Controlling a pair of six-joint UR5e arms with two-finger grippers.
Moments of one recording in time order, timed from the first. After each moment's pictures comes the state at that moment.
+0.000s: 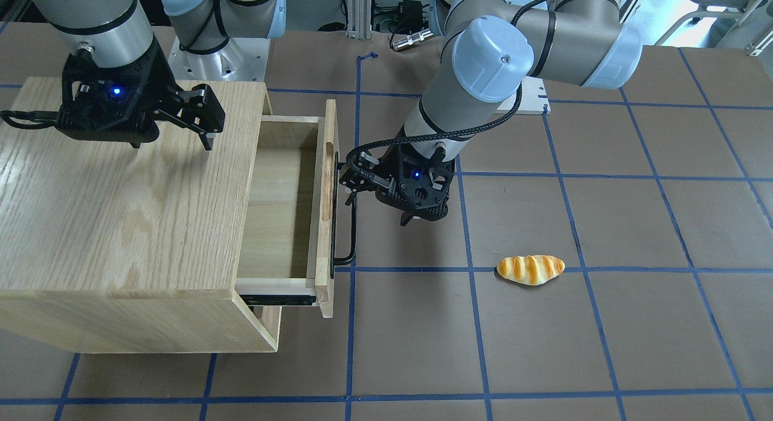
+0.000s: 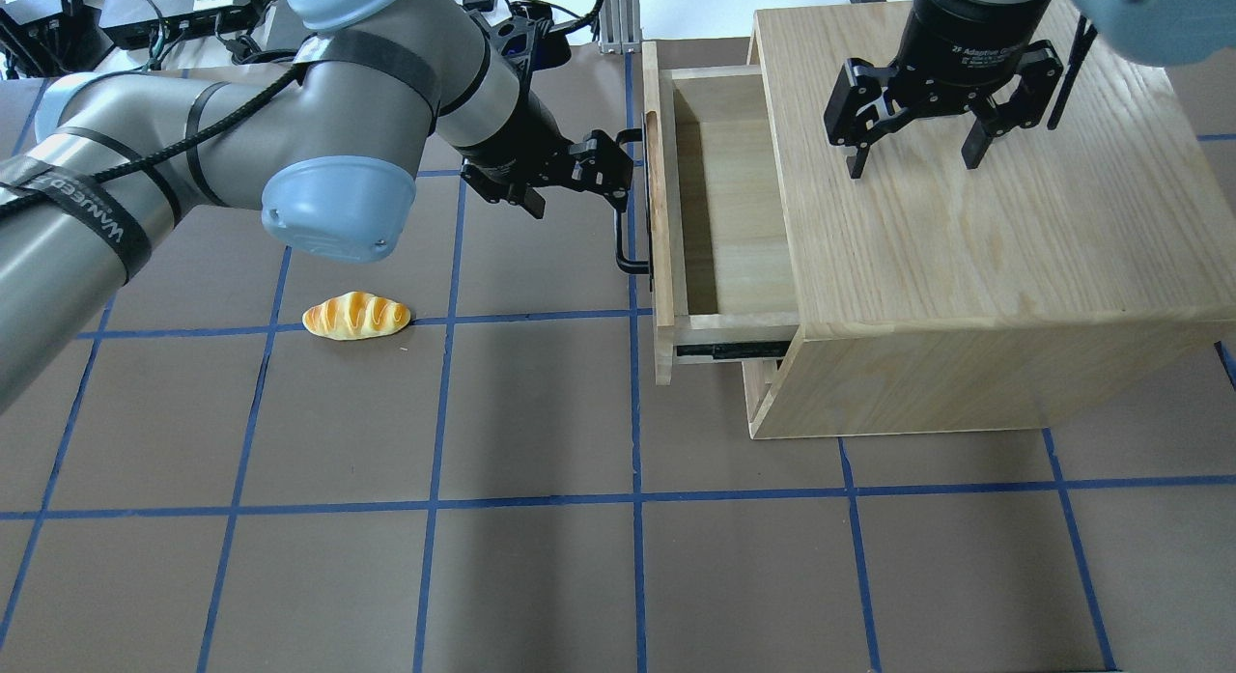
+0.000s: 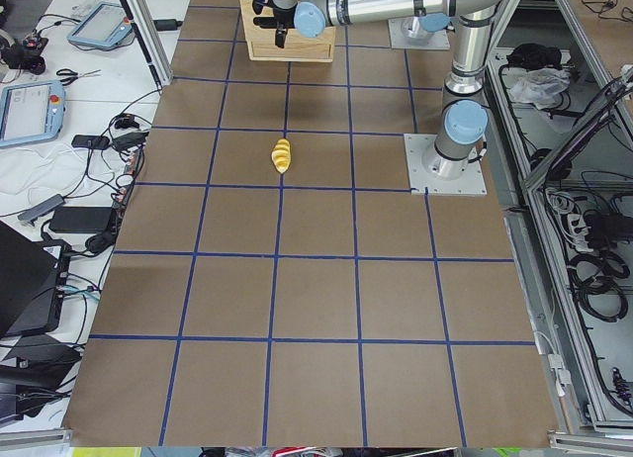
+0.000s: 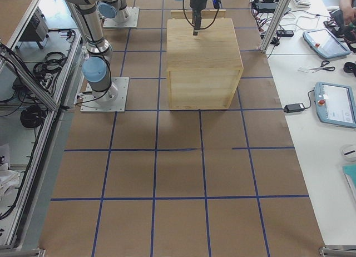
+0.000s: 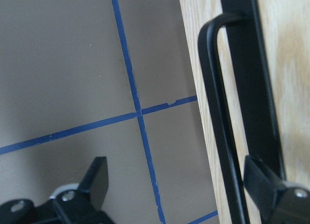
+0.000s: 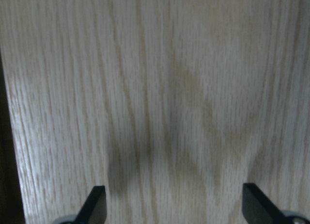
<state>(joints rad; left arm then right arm) -1.76 -1.78 -1.64 -1.12 1.23 -0.03 1.60 -1.49 1.43 -1.47 -1.61 0.02</state>
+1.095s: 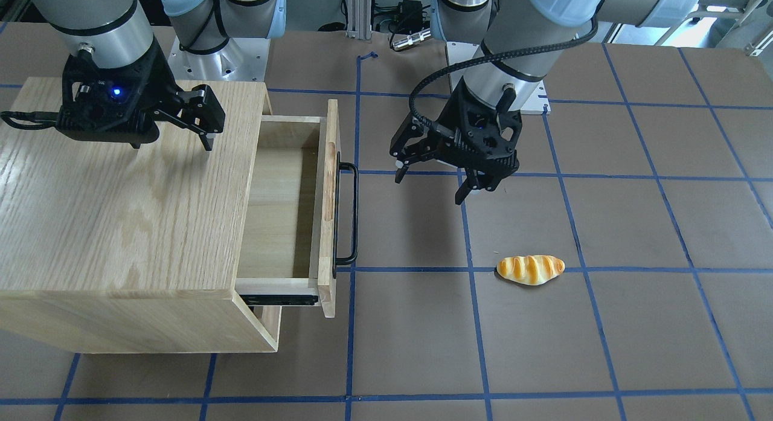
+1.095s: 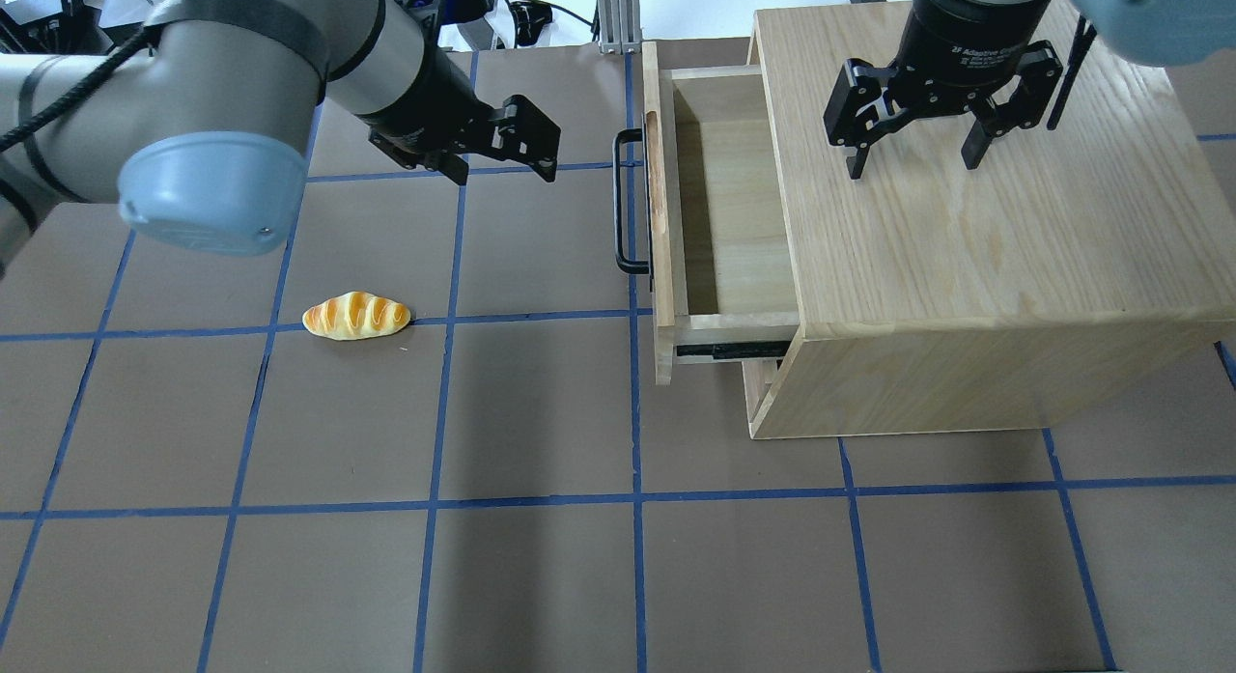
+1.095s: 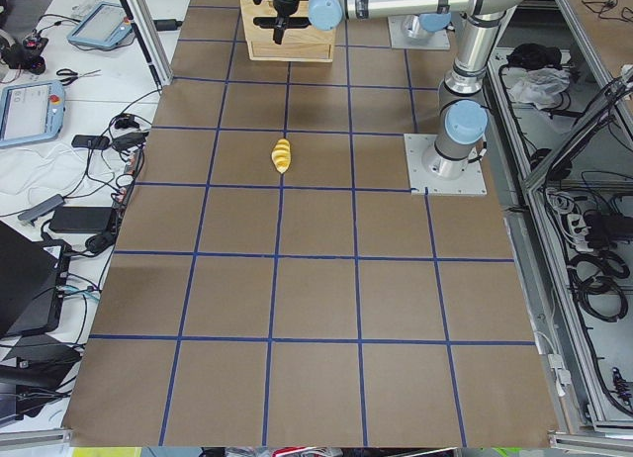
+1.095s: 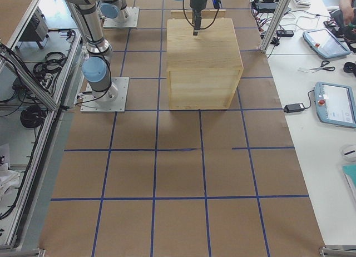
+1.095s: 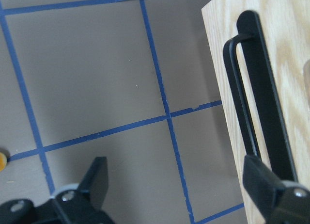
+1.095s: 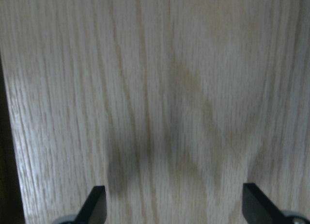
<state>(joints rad) -1.68 -1.64 -1.64 -1.21 1.31 0.05 1.60 -1.49 1.43 -1.47 -1.61 0.02</state>
